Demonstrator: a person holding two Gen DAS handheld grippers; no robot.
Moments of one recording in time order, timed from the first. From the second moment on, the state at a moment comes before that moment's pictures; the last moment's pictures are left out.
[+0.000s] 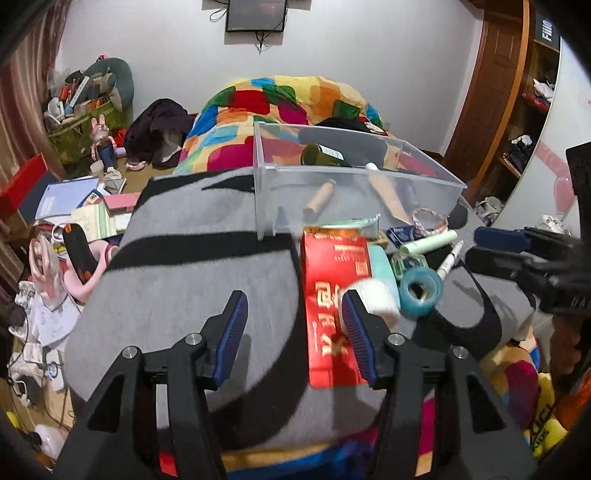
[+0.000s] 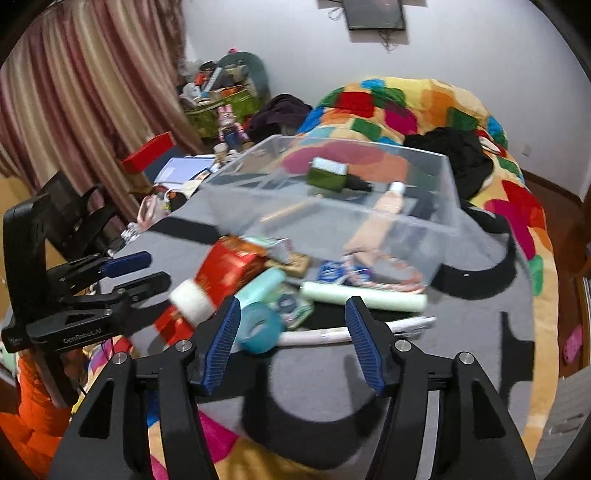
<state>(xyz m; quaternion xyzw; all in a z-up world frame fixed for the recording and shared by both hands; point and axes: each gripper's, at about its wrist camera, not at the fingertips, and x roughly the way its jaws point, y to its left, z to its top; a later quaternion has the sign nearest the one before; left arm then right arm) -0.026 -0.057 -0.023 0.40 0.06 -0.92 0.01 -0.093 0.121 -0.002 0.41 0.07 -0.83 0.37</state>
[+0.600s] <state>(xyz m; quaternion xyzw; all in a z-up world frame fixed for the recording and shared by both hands) -0.037 -0.019 -0.034 0.40 0.05 -0.91 -0.04 -0.074 0.093 -0.037 0.39 0.13 -0.83 0.38</state>
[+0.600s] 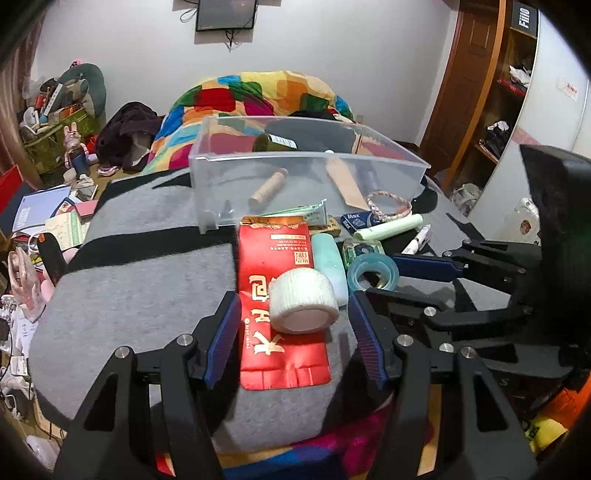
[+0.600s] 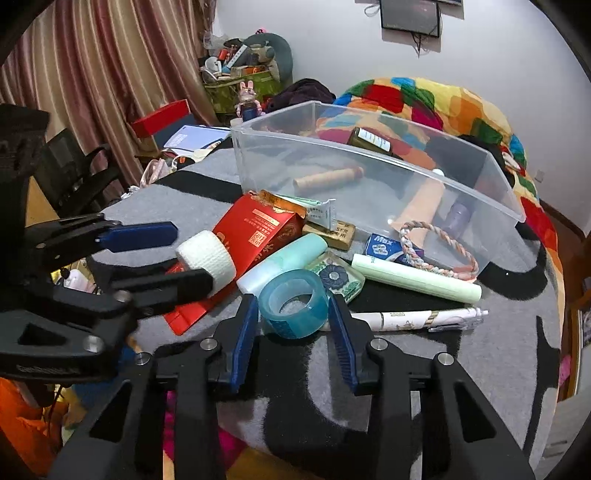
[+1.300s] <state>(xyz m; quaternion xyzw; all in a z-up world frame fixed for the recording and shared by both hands) -0.045 -0.026 -0.020 0.38 0.09 -0.92 -0.04 -0.079 0.128 -0.002 0.36 0.08 -0.86 0.36</state>
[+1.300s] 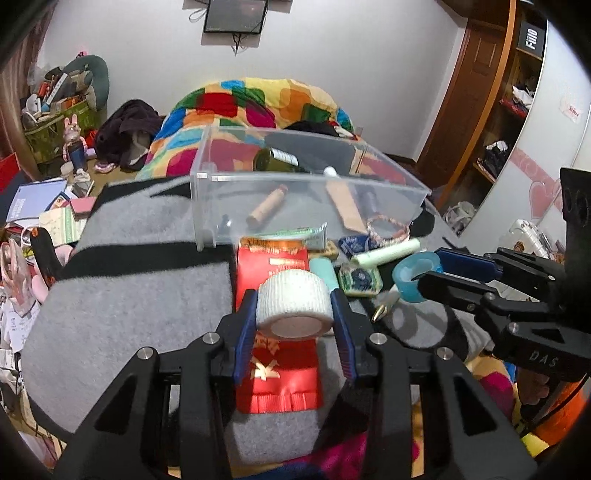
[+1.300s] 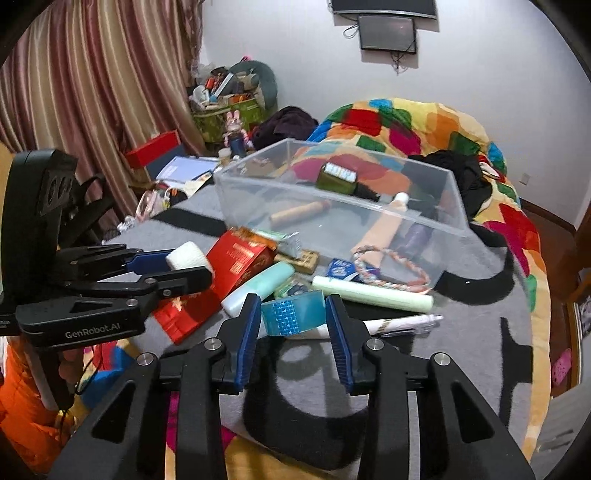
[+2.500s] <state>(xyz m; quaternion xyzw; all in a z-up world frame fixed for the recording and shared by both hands) -0.143 -0.060 0.010 0.36 0.08 -0.93 0.02 -0.177 0.128 0.026 0.34 0.03 -0.90 0.28</state>
